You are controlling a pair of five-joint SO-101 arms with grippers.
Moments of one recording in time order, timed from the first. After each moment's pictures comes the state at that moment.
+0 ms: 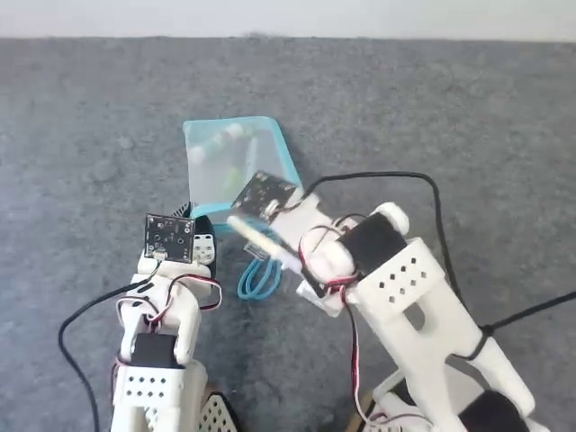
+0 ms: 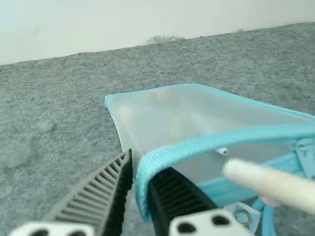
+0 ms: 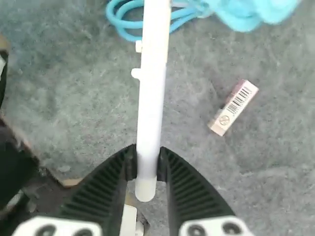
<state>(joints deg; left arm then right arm) -3.3 -89.6 97.5 28.4 -0.7 -39.8 -28.7 17.3 98.8 18.2</state>
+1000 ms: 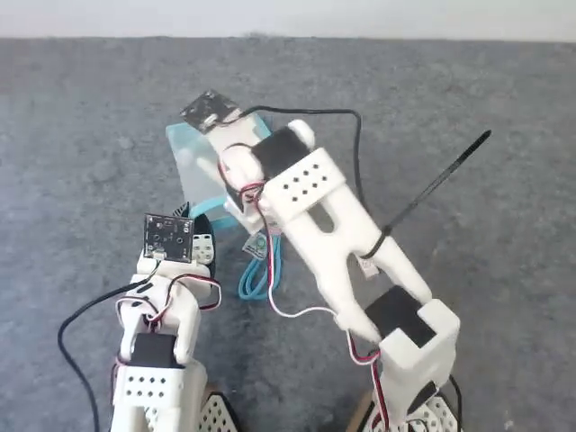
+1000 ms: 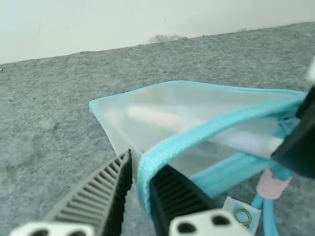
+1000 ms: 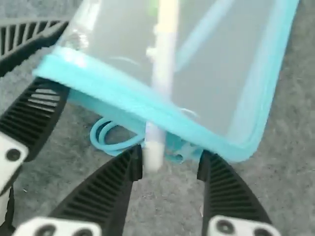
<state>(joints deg) -3.5 -89.5 97.5 28.4 -0.7 -43.1 15.6 -27.2 95.3 7.8</state>
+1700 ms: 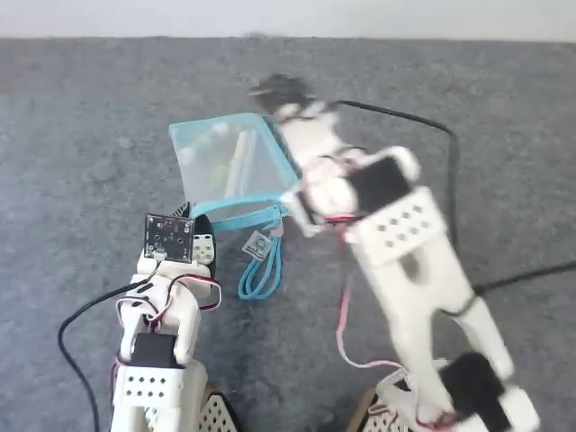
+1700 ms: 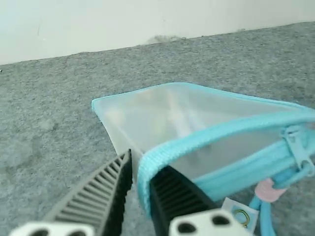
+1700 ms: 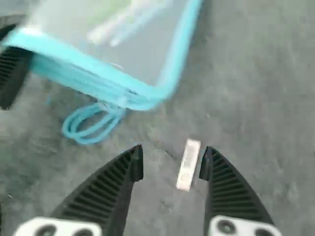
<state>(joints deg) -3.5 -89.5 97.5 28.4 -0.7 -30.8 -17.5 2.0 88.7 8.5</state>
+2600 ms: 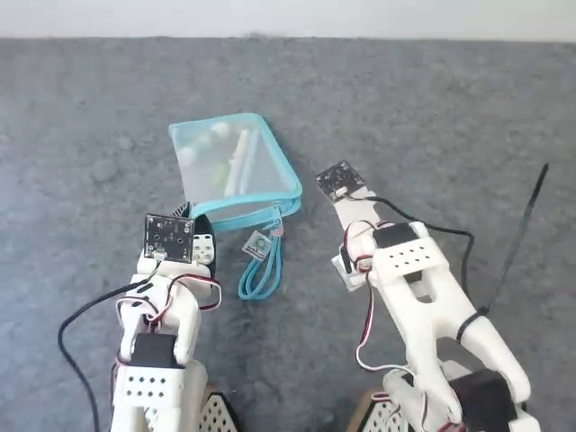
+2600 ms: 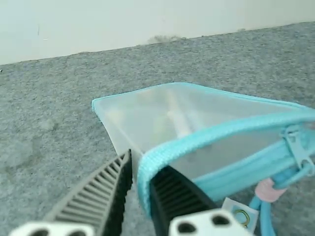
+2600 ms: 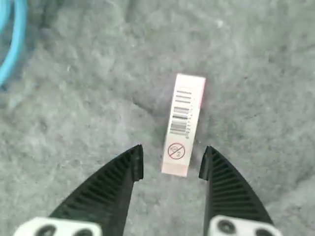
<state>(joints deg) -3.5 -89.5 97.5 28.4 -0.7 -20.7 -20.6 51.4 54.1 13.8</state>
